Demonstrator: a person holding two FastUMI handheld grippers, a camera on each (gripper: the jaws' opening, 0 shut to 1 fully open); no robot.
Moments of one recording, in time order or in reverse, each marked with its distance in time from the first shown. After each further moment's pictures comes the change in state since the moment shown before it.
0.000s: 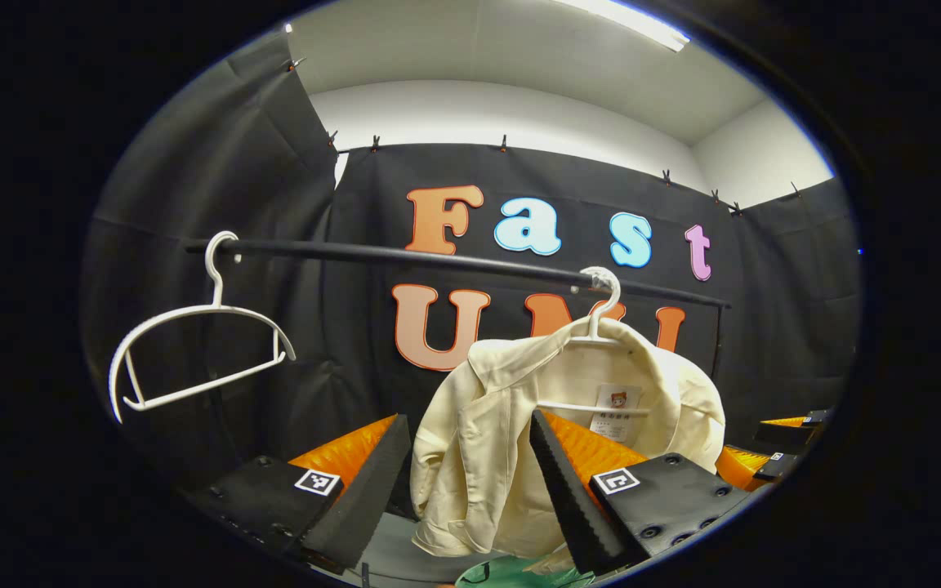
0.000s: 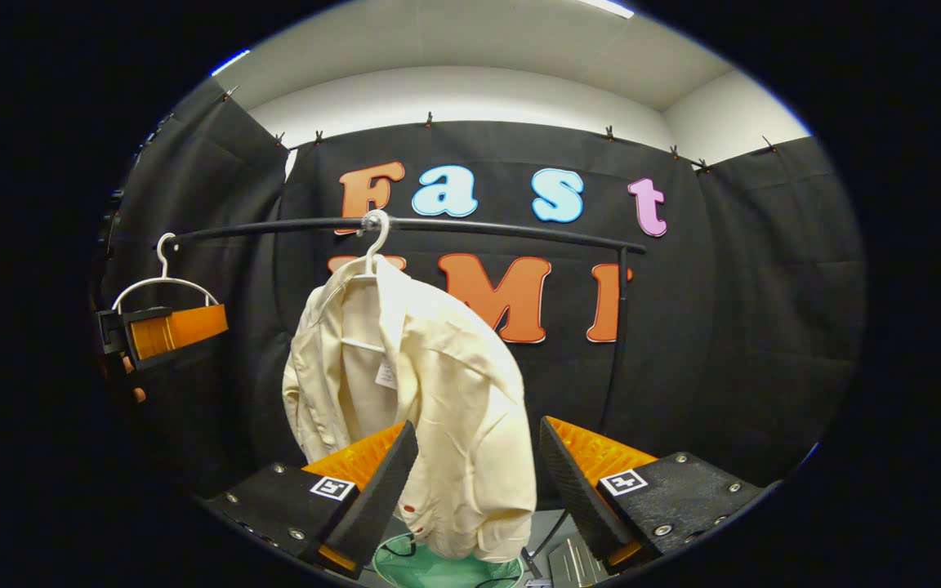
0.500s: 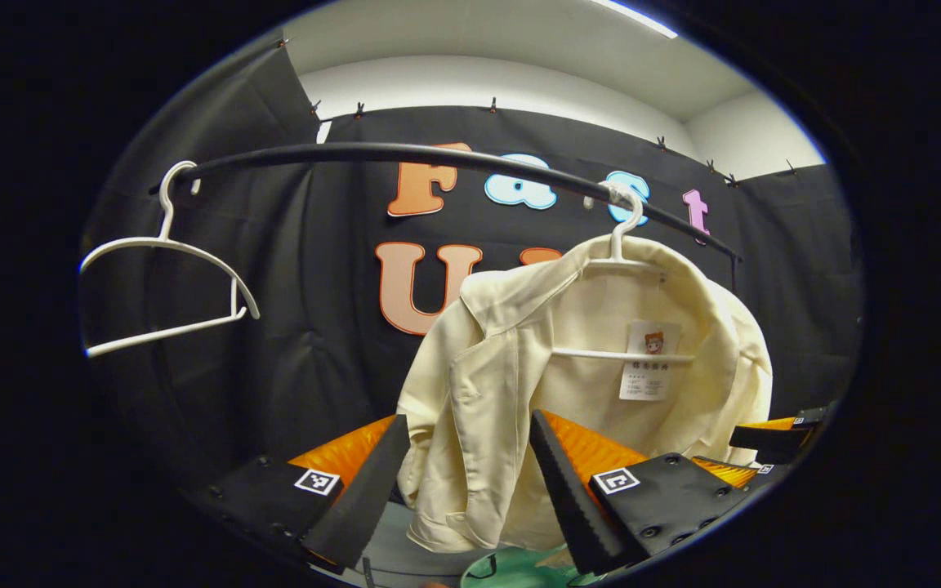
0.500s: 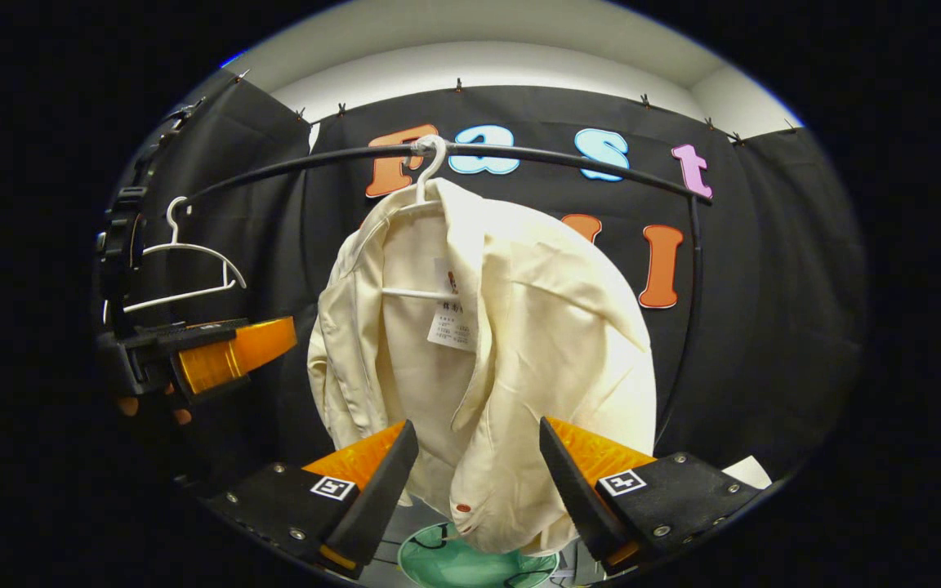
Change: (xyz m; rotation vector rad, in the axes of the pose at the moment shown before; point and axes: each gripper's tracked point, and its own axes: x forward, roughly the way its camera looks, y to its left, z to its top) left arm 0.057 -0.003 -0.081 0.030 0.101 -0.042; right arm 0.054 0.051 -0.066 0.032 0.110 0.098
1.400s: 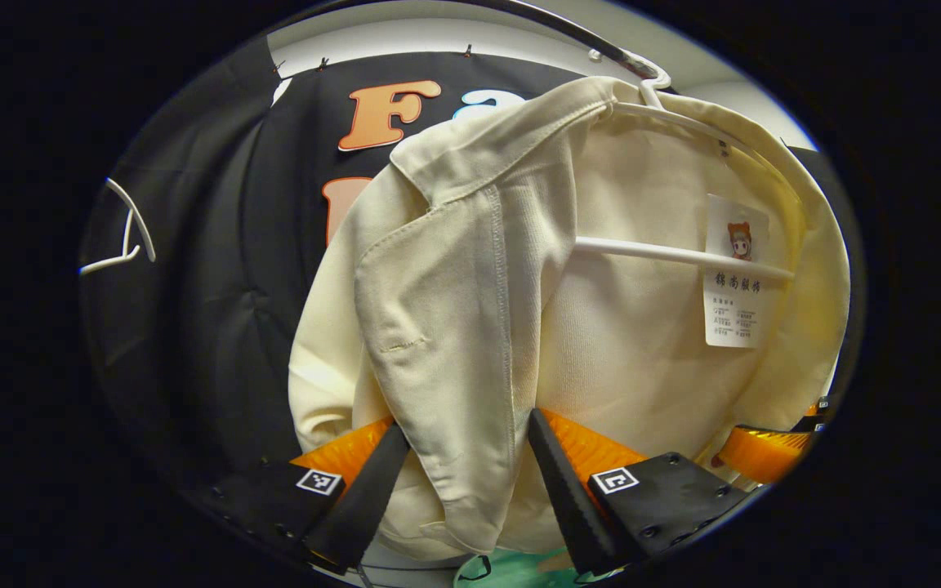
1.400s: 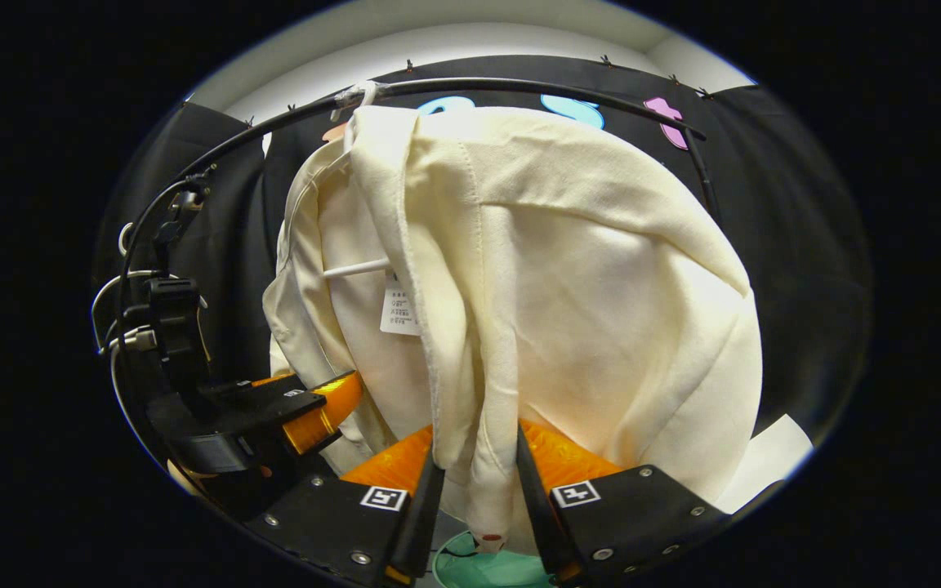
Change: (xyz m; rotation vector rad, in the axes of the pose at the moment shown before) left arm 0.108 -0.036 -0.082 -0.008 0.145 -0.122; right arm 0.067 -0.014 -0.026 0.139 0.051 -0.047
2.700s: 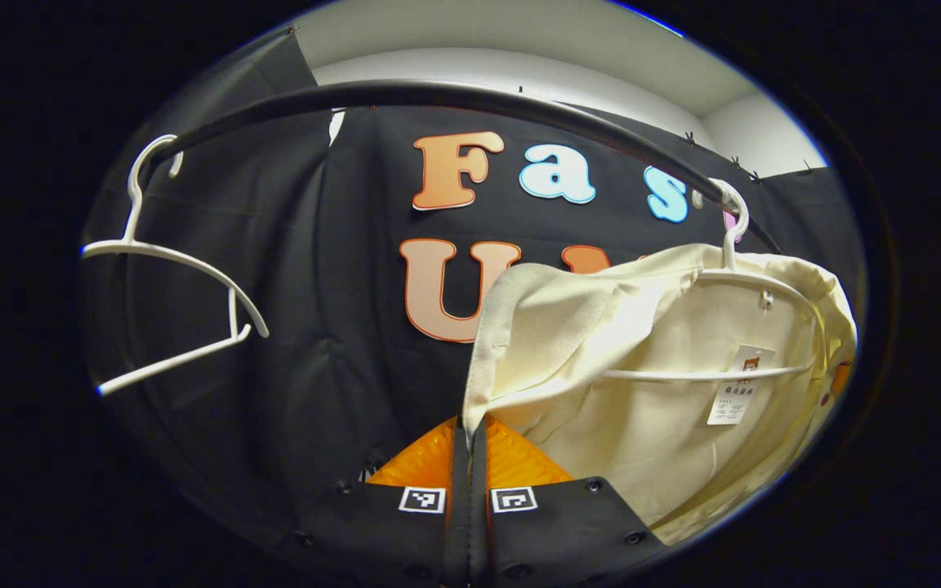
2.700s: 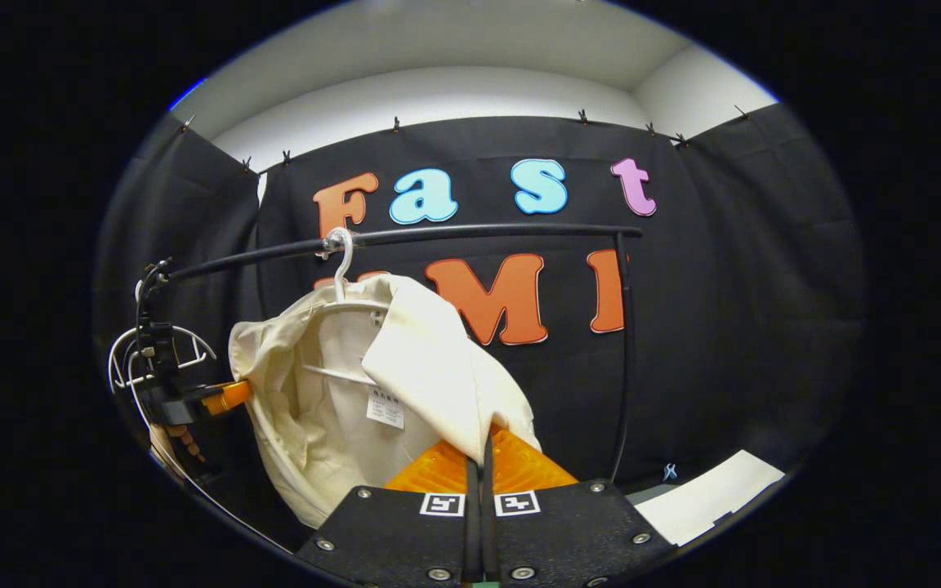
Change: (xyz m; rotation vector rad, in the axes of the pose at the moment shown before) left arm -0.083 0.110 0.102 0.006 -0.141 0.177; right arm -0.120 -0.061 0.120 -0.045 -0.207 -0.078
